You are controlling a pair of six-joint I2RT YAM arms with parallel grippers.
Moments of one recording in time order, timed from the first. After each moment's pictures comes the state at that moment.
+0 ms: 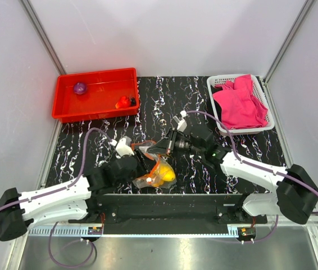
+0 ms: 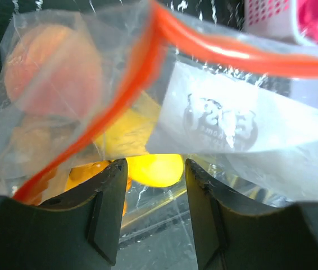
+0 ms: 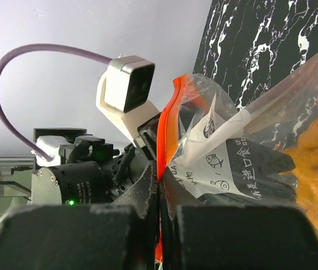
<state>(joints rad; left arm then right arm) -1.07 0.89 0.52 -0.23 -0.40 -1.17 0.84 1.28 0.74 0.38 -0.43 1.22</state>
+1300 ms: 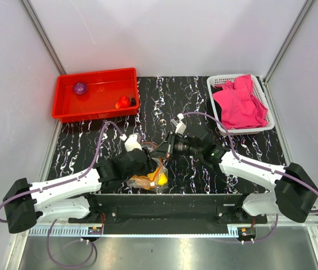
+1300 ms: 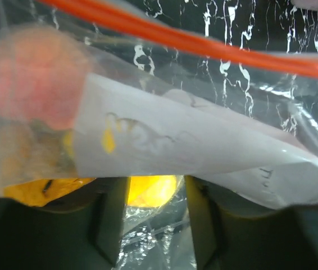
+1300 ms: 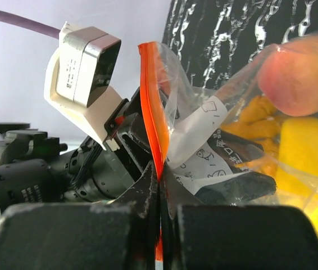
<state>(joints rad) -1.04 1.03 0.63 -0.35 -0.36 -1.06 0.85 1.31 0.76 0.28 -0.43 1.09</state>
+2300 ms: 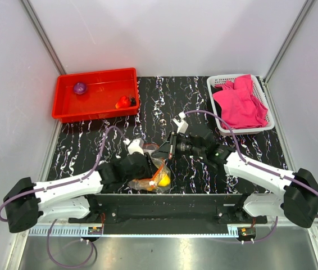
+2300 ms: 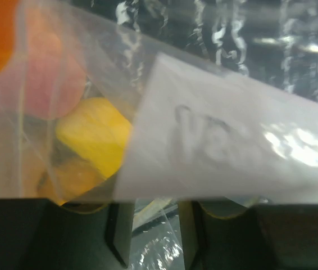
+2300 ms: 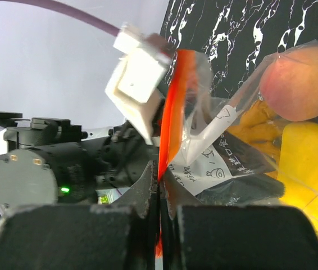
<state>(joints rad) -1.05 1.03 0.55 -0.24 -0.24 -1.07 0.85 1.24 0.79 0.14 -0.41 1.01</state>
